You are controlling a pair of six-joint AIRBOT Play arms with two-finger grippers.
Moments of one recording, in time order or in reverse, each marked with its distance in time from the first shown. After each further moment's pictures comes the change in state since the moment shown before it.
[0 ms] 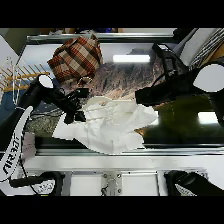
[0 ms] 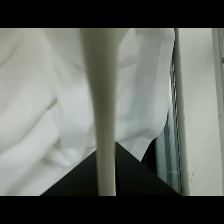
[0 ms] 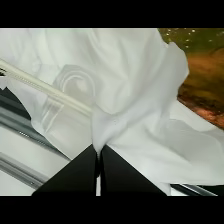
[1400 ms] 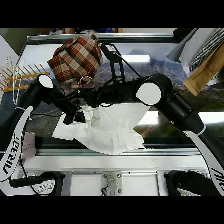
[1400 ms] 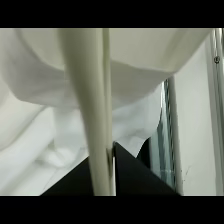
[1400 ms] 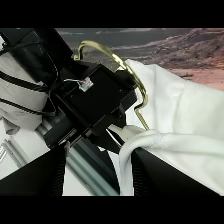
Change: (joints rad) left arm 0.000 0.000 0.000 -0.003 -0.026 0.000; right arm 0.275 -0.175 0.006 0.156 -0.513 -0.062
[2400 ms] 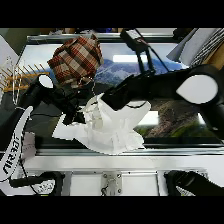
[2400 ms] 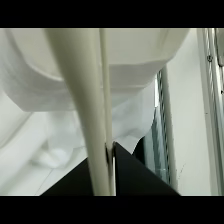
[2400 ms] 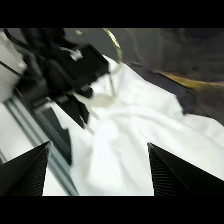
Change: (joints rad) left arm 0.000 0.000 0.000 0.000 -0.019 0.002; right arm -0.137 0.181 0.001 -0.011 0.224 -0.278
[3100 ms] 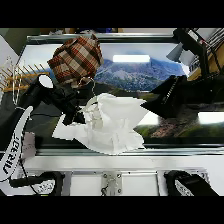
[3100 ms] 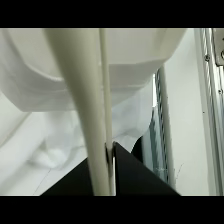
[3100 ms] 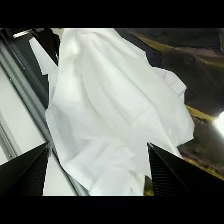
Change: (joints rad) left arm 0.000 0.000 0.000 0.000 -0.008 0.000; right arm -0.445 0.168 -0.093 0.291 0.333 -0.473
